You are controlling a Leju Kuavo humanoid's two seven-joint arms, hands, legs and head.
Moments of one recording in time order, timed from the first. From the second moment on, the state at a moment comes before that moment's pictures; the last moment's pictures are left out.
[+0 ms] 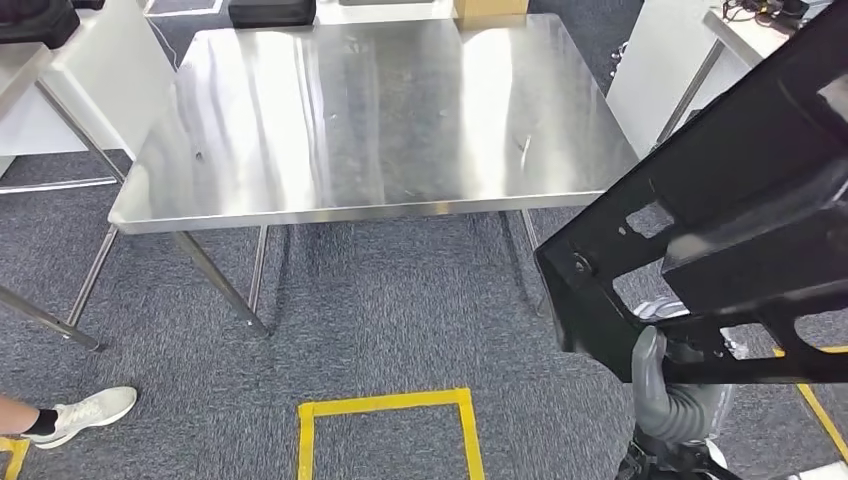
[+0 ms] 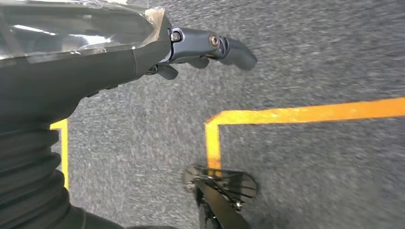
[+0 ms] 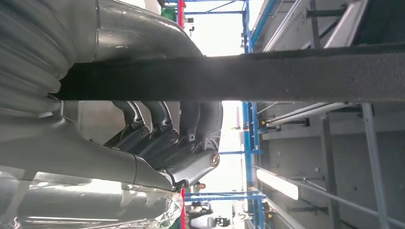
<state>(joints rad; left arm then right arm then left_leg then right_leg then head) -0.04 -0.09 0.87 -0.20 -0.75 0.22 -0.37 0.15 -0.08 0.20 -2.01 -0.11 -0.16 -0.51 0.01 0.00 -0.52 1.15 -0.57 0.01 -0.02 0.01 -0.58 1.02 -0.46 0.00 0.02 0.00</state>
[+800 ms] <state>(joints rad) -0.03 -0.09 0.87 -0.20 -0.75 0.22 -0.37 0.15 -0.09 0.20 -2.01 -0.11 -0.16 -0.51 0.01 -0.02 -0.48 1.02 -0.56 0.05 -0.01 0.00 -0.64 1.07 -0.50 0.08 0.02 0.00</state>
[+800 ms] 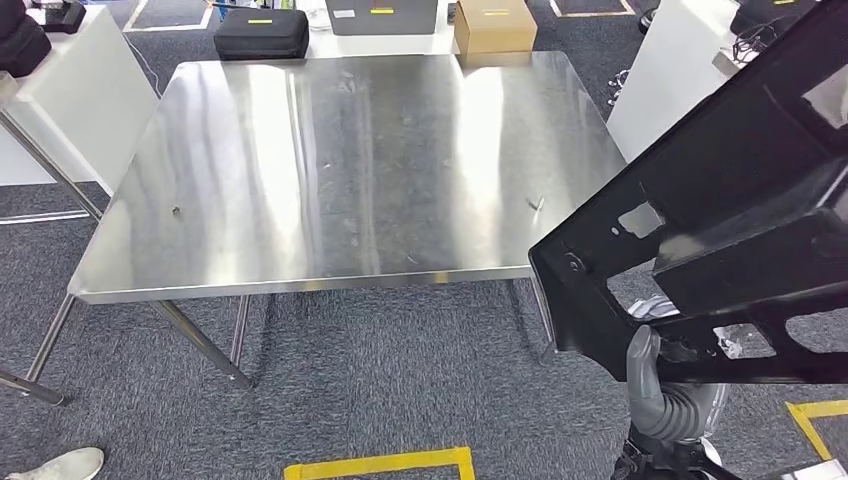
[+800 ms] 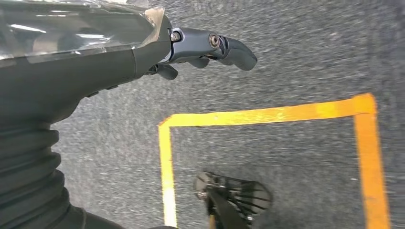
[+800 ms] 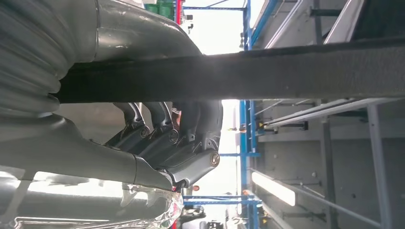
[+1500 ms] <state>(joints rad) -0.03 -0.09 0.87 -0.20 -0.76 0.23 -0.39 0.15 -0.07 0.20 -2.01 -0.09 -0.14 -0.50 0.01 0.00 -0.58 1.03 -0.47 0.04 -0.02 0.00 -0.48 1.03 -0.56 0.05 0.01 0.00</state>
